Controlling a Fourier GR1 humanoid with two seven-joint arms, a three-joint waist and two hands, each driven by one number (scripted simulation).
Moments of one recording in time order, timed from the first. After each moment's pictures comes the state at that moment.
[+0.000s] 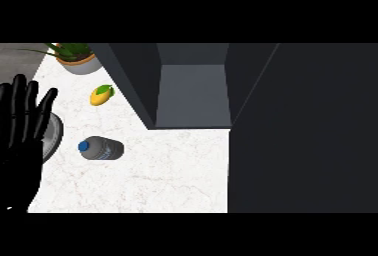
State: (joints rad) left arm -0.02 0.10 0.02 -2.10 0.01 0.00 -0.02; right arm 0.03 -0.12 -0.01 -2.10 0.00 0.01 0.02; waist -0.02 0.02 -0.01
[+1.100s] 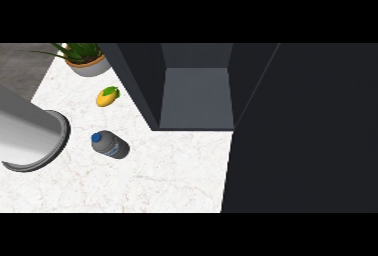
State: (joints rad) left arm 0.40 0.00 -0.20 -2.48 -0.04 0.46 0.07; right arm 0.29 -0.06 0.35 -2.47 -0.02 0.08 0.20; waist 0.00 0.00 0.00
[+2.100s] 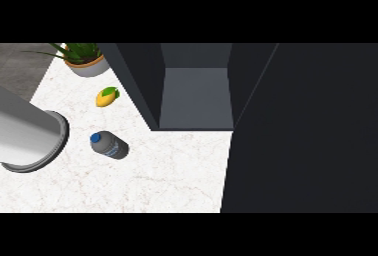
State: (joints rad) left arm 0.49 0.07 -0.23 -2.48 -0.04 0.51 0.11; right arm 0.24 -0.05 0.55 -2.48 0.07 -0.07 0.29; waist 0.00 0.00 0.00
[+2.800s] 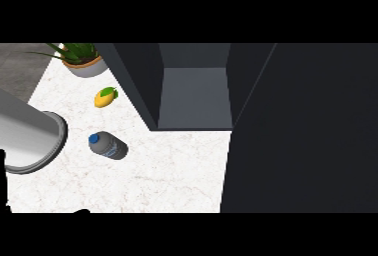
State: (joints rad) left arm 0.37 0.06 -0.13 -2.31 -0.01 0.48 0.08; right arm 0.23 -0.12 0.59 -2.49 0.08 -0.13 0.28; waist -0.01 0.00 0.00
